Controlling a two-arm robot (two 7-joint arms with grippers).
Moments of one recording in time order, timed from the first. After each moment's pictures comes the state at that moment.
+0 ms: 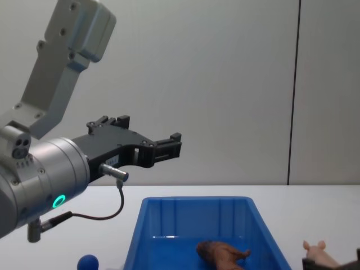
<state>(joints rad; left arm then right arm) -0.24 0.38 0.45 -1.63 -0.20 0.01 -0.01 -0.08 0.21 -0.26 -1.69 0.19 0.28 -0.04</state>
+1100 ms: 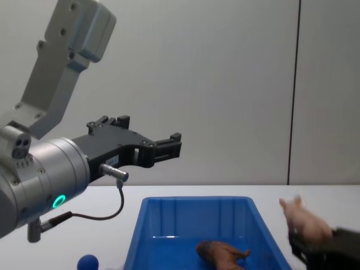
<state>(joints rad) -0.24 0.38 0.45 -1.63 -0.20 0.01 -0.01 -0.04 0.18 -0.28 -1.63 0.11 0.16 0.04</state>
